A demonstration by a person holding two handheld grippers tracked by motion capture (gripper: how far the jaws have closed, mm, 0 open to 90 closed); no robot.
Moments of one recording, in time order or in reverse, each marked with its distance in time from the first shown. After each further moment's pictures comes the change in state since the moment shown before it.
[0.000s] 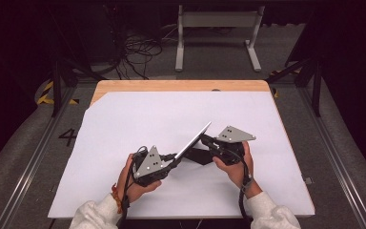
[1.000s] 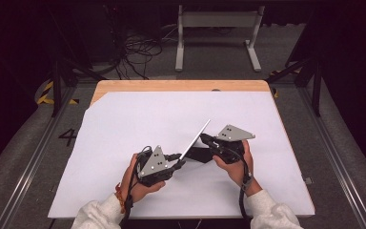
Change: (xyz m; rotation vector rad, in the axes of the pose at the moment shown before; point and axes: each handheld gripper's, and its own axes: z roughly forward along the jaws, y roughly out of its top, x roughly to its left) left arm -0.004 0.006 0.007 0.001 -0.026 -0.007; right arm -0.003 0.001 0.002 0.005 0.004 -0.010
